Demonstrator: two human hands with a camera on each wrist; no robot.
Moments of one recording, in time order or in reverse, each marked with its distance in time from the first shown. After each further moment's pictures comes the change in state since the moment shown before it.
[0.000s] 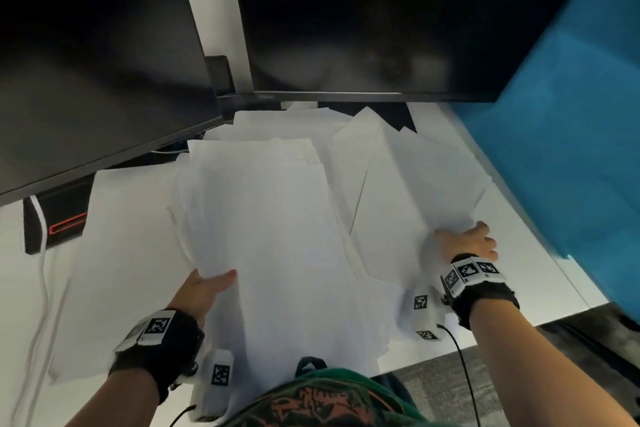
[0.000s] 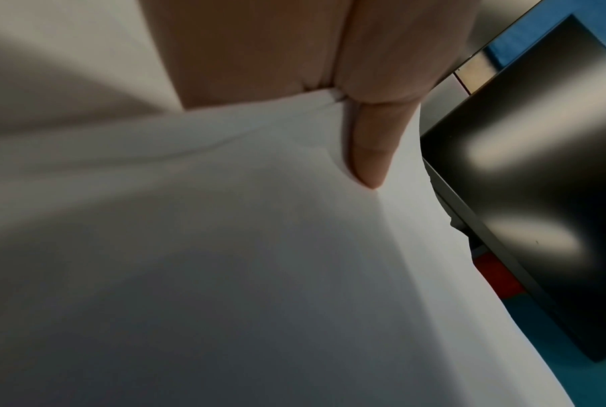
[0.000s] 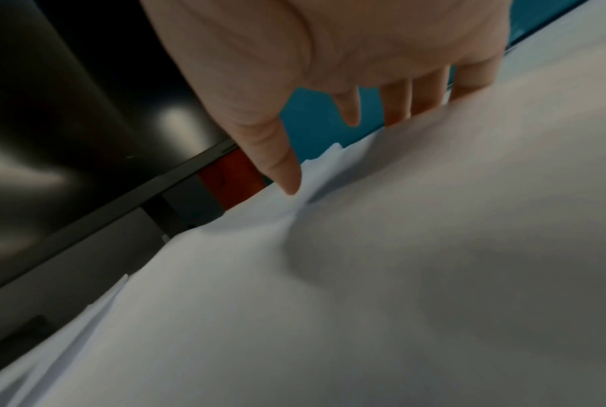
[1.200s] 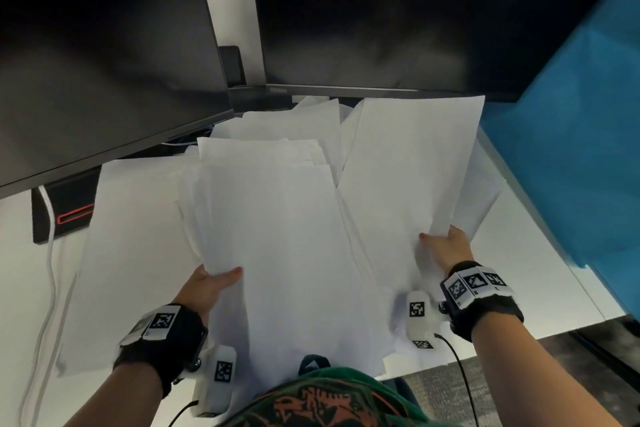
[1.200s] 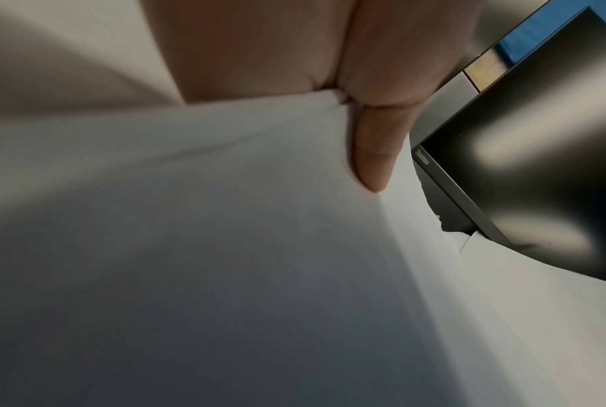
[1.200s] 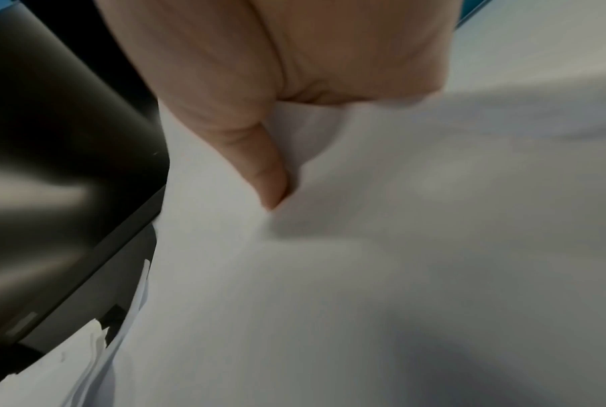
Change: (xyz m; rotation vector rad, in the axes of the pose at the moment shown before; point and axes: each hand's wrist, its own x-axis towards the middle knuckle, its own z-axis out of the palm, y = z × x) left_hand 0.001 0.002 -0.004 -0.026 -0.028 -0.040; right_hand -0.023 -0.013 0.006 0.199 -0.410 -0.203
